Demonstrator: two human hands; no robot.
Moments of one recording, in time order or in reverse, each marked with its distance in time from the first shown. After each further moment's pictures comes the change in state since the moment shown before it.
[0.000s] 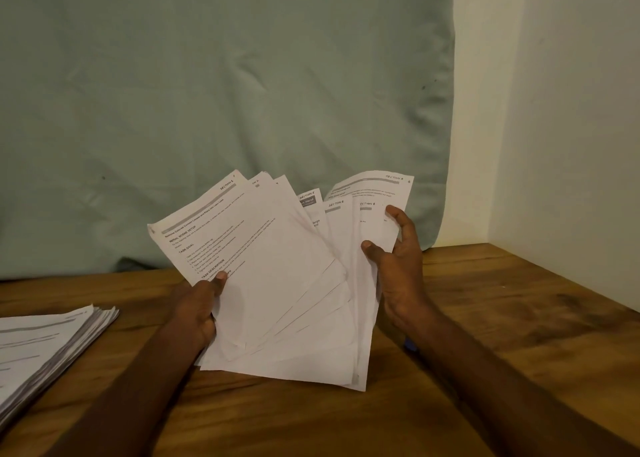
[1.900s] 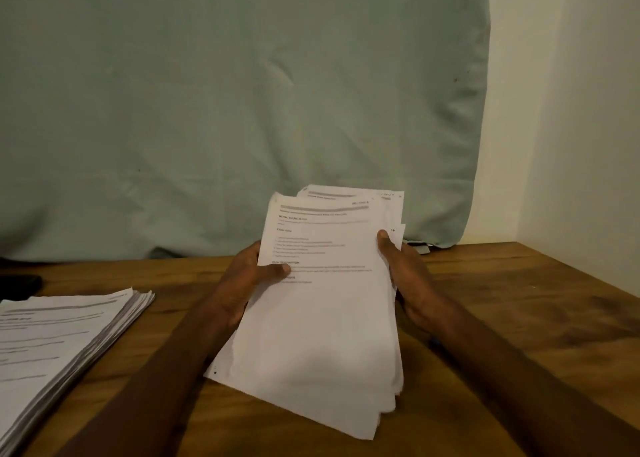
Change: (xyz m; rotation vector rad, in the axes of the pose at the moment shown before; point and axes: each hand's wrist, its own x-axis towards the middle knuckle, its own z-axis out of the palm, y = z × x) left_hand -0.029 0.027 0.013 0.056 -0.693 0.071; right_hand -0.018 -0.006 0.011 -0.099 -0.239 0.398
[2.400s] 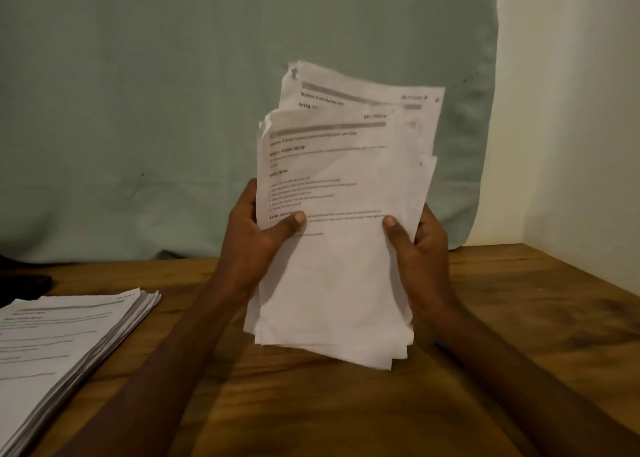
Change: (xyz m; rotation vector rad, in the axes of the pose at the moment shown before) left_hand -0.018 0.072 0.051 0.301 0.238 0.500; right_hand -0.022 -0.029 0.015 -0.030 0.097 -0.597
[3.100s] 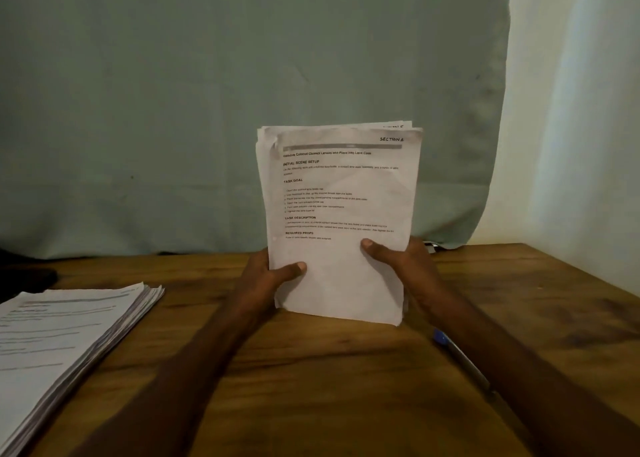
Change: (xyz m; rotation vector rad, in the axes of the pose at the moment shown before) left_hand -0.032 -0.066 -0.008 -0.192 -0.103 -0.542; right_hand 0.004 0.025 -0.012 0.000 -0.197 0.387
